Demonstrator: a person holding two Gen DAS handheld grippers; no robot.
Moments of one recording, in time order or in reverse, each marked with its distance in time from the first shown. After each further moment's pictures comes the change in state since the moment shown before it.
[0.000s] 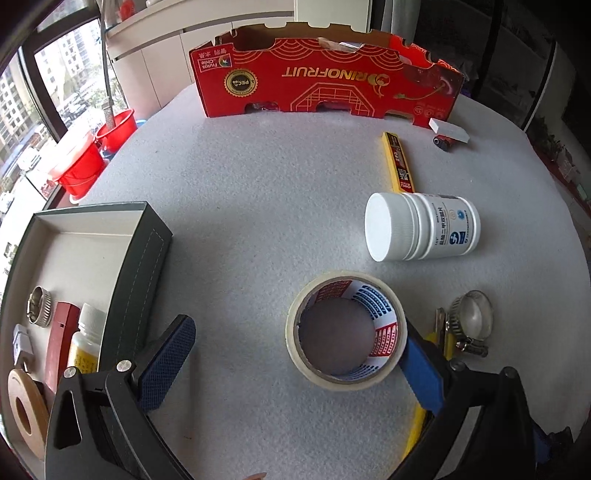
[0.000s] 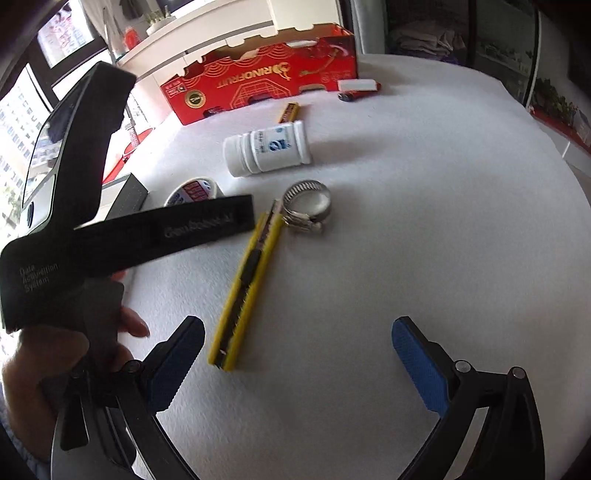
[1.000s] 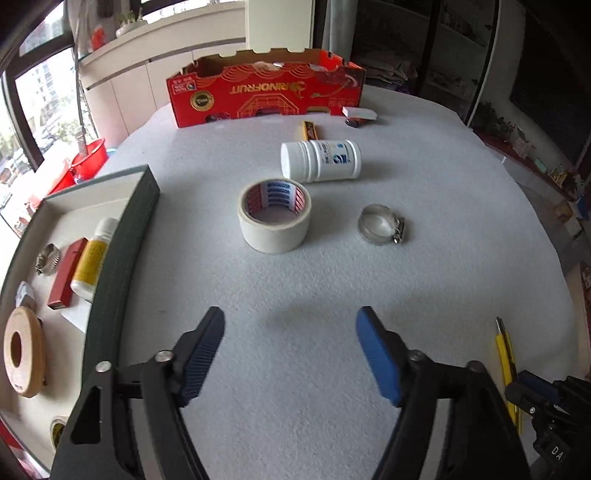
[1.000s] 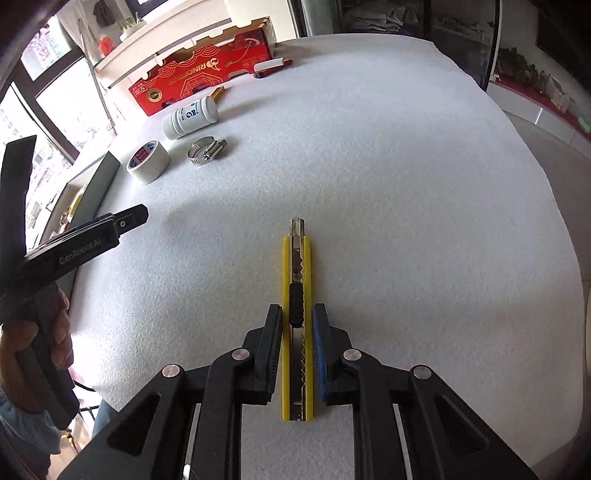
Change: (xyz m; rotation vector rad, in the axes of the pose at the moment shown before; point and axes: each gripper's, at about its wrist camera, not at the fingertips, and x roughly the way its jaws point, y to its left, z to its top) left arm -0.080 -0.024 -0.083 0.122 -0.146 -0.074; right arm -0.074 -0.097 -0.084 0.109 0.068 -0.021
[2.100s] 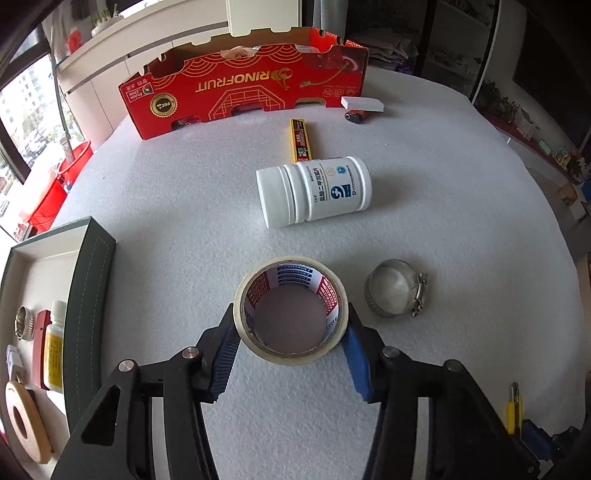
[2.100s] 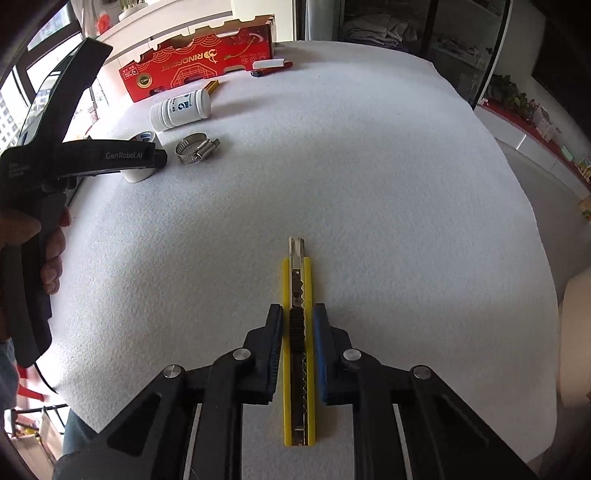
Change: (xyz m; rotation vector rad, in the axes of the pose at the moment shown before) left arm 0.059 -0.015 0.049 0.052 0.122 -0.020; right arm 0.009 0.014 0.009 -0.061 0.002 -0.139
